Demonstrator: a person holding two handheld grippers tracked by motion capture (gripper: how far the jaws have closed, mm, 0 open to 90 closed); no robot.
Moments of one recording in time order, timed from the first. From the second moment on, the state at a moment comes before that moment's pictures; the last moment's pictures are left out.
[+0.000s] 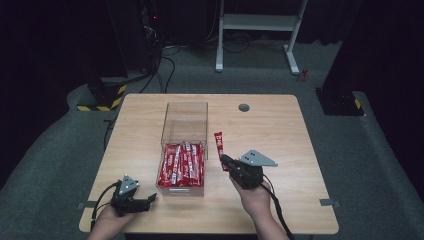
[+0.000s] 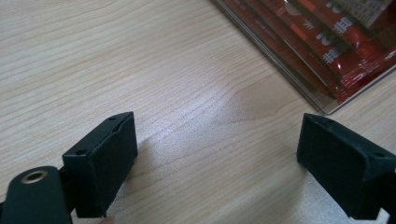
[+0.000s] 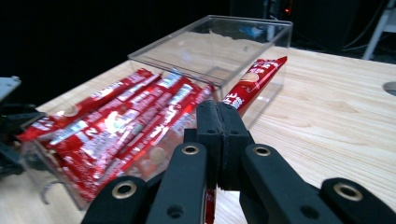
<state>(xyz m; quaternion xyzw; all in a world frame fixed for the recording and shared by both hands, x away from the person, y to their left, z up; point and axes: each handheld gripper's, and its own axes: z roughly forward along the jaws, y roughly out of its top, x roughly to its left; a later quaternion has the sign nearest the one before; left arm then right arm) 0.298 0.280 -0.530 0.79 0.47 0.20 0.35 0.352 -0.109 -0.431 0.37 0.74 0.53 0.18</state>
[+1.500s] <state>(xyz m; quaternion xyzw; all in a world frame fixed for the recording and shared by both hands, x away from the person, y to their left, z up) 0.298 0.280 -0.530 0.79 0.47 0.20 0.35 0.394 -0.129 -0.504 0.46 0.77 0.42 0.16</state>
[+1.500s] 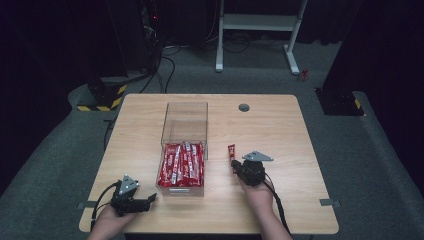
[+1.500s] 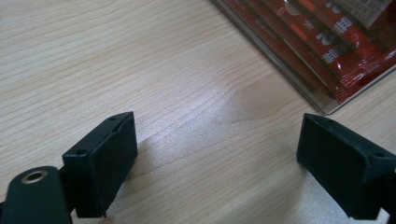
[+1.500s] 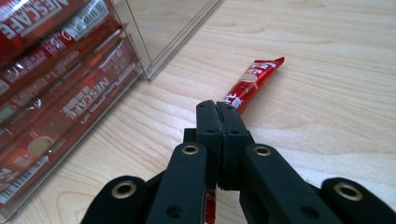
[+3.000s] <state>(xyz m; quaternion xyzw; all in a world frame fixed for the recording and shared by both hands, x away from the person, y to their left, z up) 0.299 0.280 -0.530 0.79 0.46 0.20 0.35 0.389 -0.123 -0.495 0.43 0.77 0.44 0.18</state>
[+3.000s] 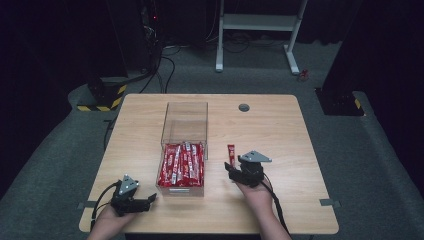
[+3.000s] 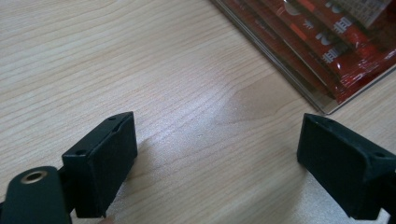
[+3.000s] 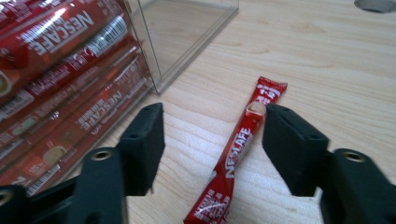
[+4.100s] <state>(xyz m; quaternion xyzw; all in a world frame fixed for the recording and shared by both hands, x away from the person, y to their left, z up) 0.298 0.280 -0.530 0.79 0.46 0.20 0.34 0.375 -0.172 -0.501 0.46 0.78 0.39 0.20</state>
